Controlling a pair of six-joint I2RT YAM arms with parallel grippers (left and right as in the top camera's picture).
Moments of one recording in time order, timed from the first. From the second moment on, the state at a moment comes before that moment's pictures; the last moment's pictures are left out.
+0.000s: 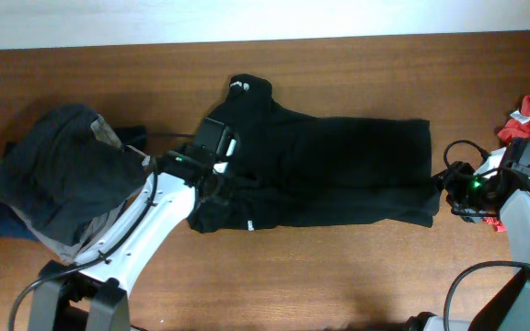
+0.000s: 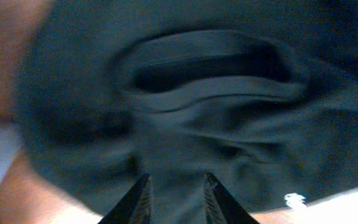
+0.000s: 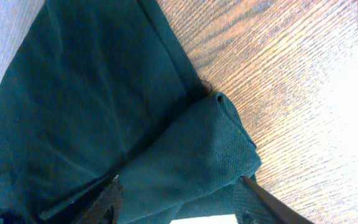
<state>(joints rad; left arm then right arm) -0.43 1.62 1.13 -0.75 -0.10 -0.04 -0.51 1.49 0.93 -0.68 -0.36 0.36</state>
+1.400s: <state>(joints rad) -0.36 1.82 1.13 -0.52 -0.04 0.24 -0.51 1.49 0.93 -0.71 -0.37 0.36</state>
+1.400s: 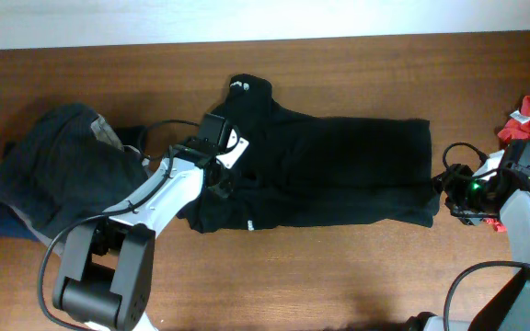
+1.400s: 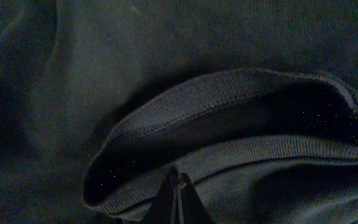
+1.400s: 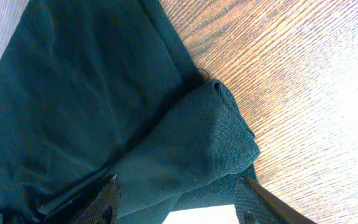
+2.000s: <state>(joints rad) -0.33 1.82 1.33 -0.56 0.02 0.24 -0.51 1.49 0.93 -0.71 -0.37 0.36</state>
